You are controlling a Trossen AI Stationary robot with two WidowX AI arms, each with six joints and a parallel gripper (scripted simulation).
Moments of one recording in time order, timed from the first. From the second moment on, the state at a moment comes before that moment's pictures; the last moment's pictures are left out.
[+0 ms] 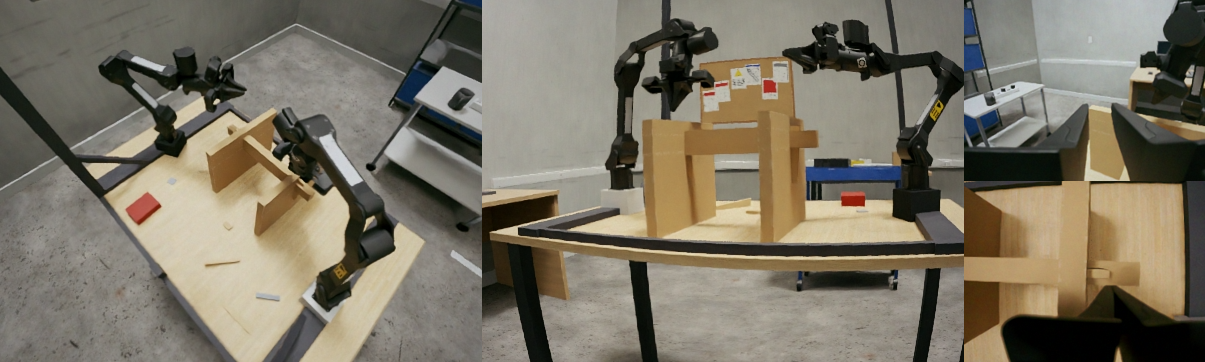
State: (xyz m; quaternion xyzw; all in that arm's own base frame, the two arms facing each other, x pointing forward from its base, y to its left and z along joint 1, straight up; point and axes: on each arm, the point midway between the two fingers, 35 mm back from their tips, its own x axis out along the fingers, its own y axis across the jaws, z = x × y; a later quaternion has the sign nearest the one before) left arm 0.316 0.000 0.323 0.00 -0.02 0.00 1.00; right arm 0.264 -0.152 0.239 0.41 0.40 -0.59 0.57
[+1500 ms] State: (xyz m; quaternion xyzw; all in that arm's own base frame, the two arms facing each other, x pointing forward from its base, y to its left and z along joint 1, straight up) left arm 0.316 0.000 0.323 0.00 -0.03 0.00 1.00; right arm 0.340 -0.042 0.291 0.15 0.15 -0.11 0.97
